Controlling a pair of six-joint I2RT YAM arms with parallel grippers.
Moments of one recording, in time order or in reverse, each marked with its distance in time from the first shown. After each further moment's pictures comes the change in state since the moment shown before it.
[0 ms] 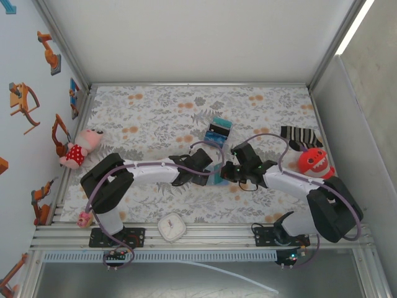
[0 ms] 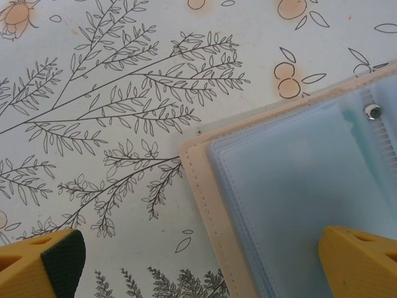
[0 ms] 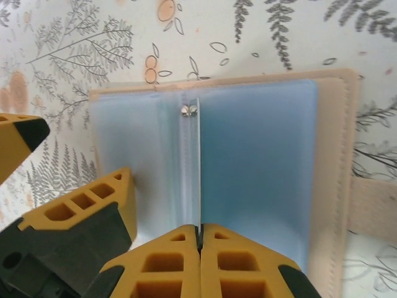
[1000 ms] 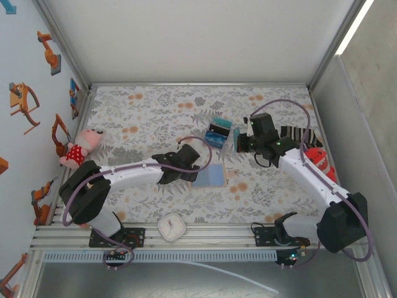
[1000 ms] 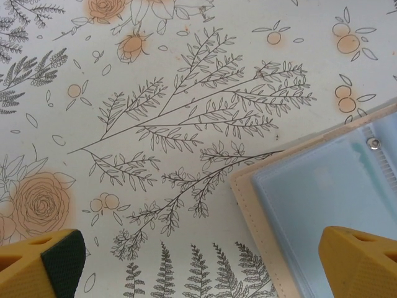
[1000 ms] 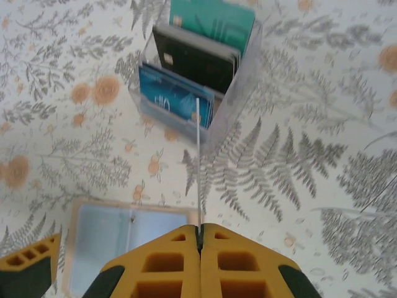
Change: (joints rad) left arm 0.069 -0.180 -0.084 -0.031 -0.034 0.063; right arm -0.175 -0.055 0.392 -0.306 0.210 -0.428
